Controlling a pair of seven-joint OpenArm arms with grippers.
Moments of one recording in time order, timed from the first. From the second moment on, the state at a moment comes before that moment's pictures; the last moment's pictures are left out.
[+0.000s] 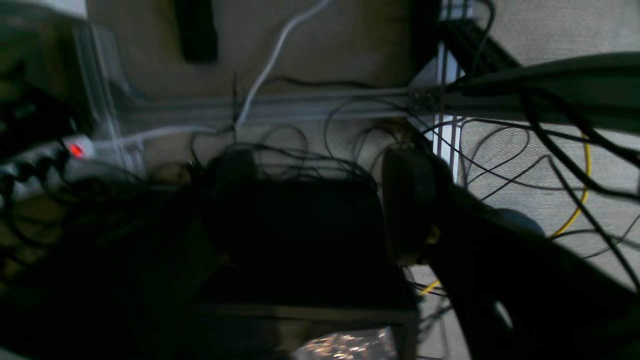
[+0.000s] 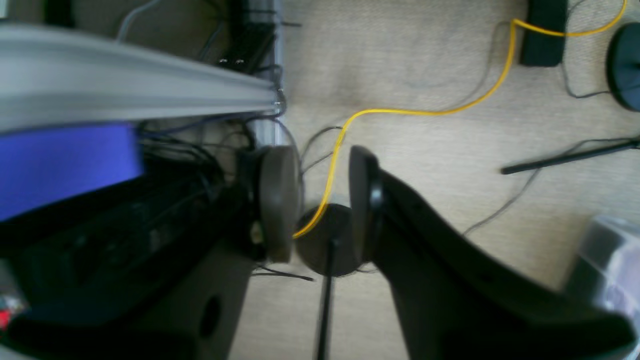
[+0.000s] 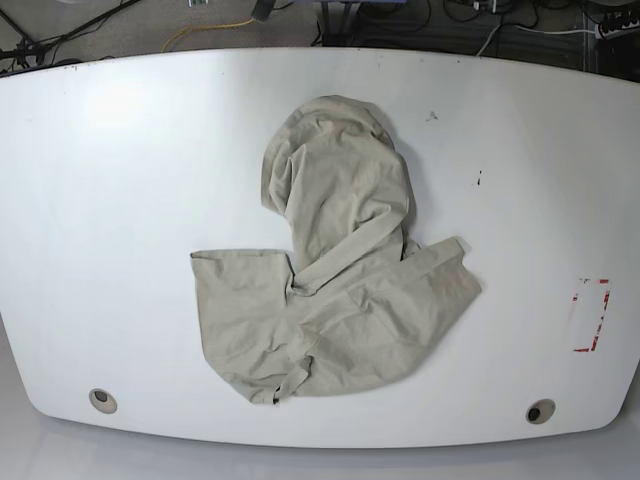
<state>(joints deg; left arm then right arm) 38.5 -12.8 2.5 45.7 -7.4 -2.7 -19.4 -38.7 3.3 15.1 51.7 -7.2 21.9 13.1</state>
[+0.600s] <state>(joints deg) 66.0 -14.8 -8.2 87.0 -7.4 -2.9 -18.7 -61.8 1.5 14.8 81.4 8.9 21.8 12.2</state>
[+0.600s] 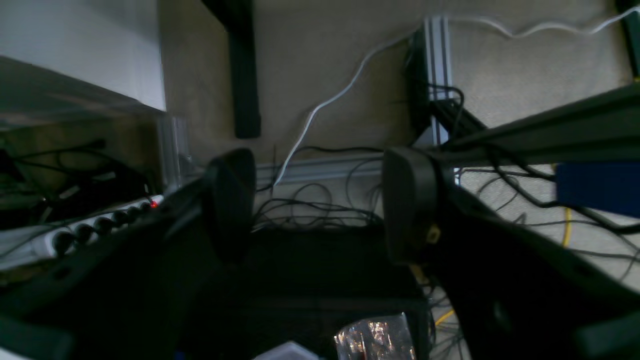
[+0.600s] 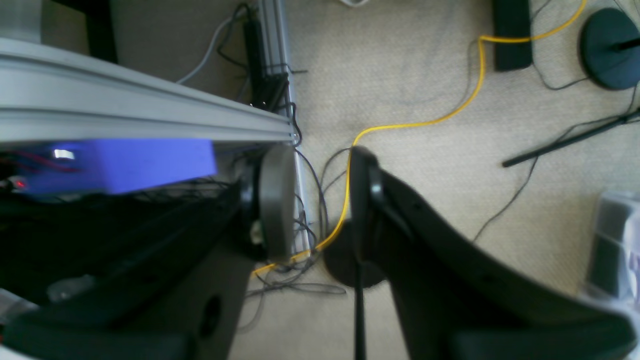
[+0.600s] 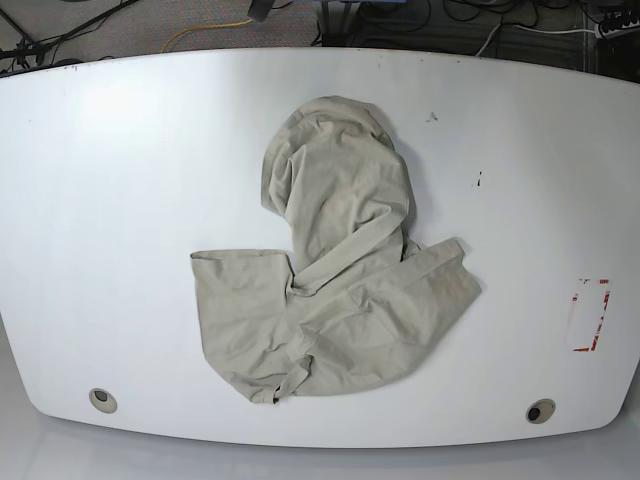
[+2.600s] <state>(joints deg) 32.9 -8.9 11.1 108.7 -7.4 -10.3 17.9 -30.2 5.8 17.4 110.3 15.7 21.9 -22.5</state>
